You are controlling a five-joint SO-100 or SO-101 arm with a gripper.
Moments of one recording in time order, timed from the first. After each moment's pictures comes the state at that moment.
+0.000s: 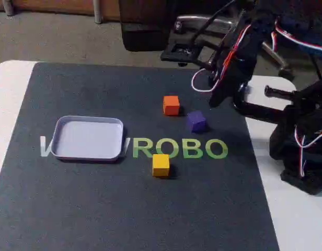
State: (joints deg) arm 27.2 119.0 120.4 81.4 -89.9
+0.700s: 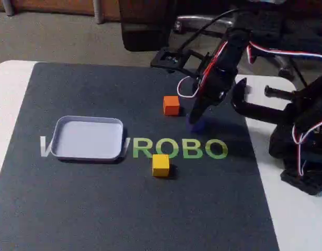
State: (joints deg) arm 32.6 110.8 127.4 64.6 -92.5
